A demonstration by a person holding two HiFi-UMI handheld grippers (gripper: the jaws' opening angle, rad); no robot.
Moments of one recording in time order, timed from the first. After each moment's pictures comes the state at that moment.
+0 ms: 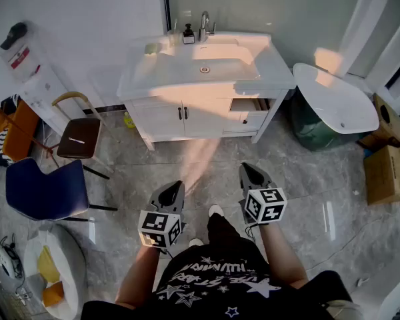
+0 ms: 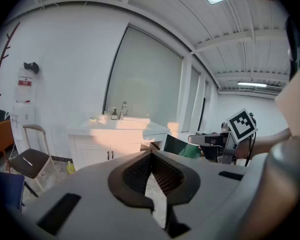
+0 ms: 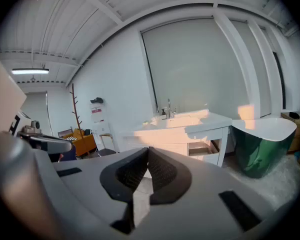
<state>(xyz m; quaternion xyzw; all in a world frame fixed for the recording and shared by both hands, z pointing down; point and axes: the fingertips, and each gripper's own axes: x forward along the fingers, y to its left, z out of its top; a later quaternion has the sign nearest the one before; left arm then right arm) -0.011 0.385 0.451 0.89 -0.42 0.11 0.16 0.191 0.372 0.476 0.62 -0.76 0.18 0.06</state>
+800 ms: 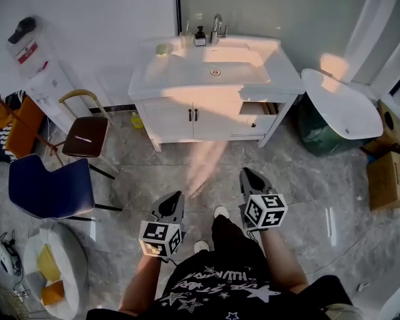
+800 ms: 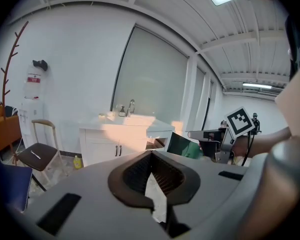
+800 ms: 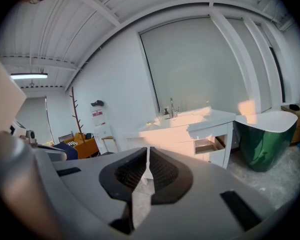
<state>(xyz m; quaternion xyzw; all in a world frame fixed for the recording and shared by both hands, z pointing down) -0.068 0.404 0.471 0.87 -0.44 0.11 0.17 0.145 0.373 0.486 0.62 -0.76 0.19 0.04</state>
